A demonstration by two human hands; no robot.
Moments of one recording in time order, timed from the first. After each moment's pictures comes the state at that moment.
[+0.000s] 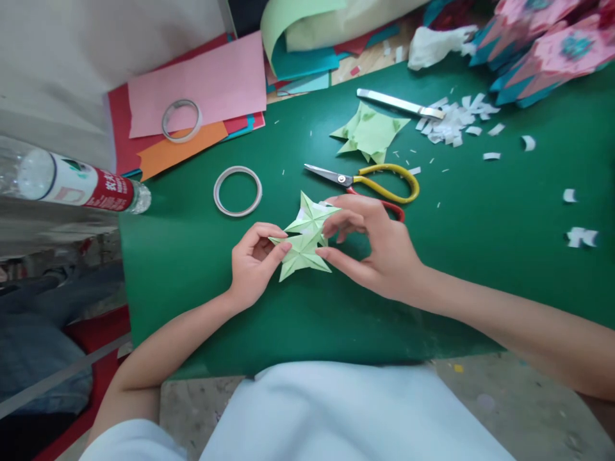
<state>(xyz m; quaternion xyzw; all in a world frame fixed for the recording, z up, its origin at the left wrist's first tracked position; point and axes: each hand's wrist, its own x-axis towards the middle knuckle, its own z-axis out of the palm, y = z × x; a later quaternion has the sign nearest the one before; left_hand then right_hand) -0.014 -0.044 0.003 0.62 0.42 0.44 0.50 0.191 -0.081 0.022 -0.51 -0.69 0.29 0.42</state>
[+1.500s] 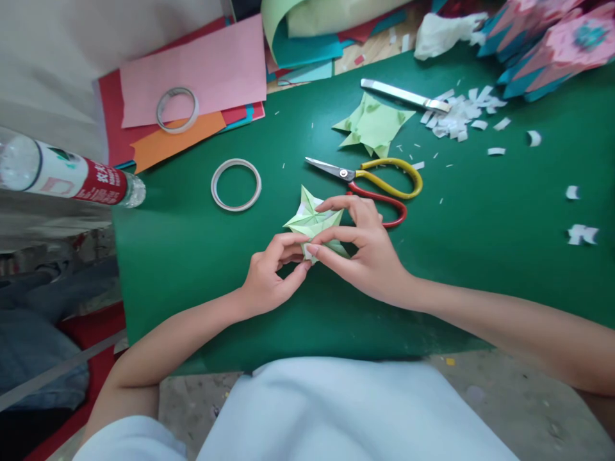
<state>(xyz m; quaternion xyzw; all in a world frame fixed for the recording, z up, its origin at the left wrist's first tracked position) -0.013 -0.067 -0.001 0.69 0.35 0.31 0.55 0.174 -0.087 0.024 -0.58 -0.65 0.31 0.37</state>
